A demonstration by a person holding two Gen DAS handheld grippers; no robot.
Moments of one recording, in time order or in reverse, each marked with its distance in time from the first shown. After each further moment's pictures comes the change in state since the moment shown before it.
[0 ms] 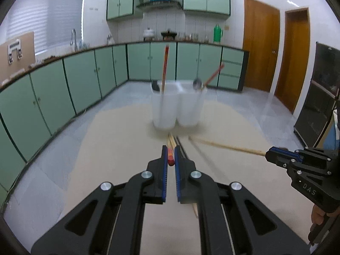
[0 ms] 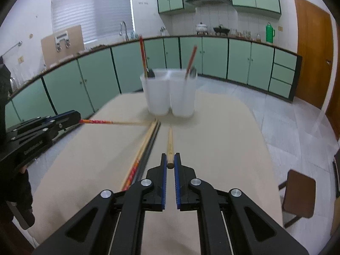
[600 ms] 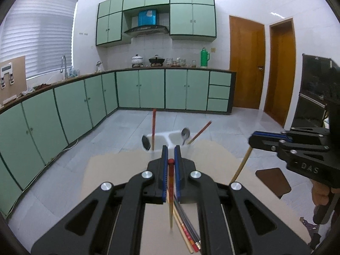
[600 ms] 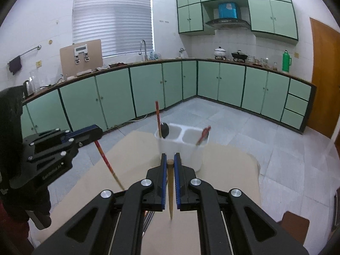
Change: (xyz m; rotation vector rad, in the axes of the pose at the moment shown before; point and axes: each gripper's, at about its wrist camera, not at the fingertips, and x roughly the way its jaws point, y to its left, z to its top) left arm -0.022 -0.015 0.082 0.056 -0.158 -0.078; right arm -0.030 0.000 0.112 -0.103 -0.111 0.099
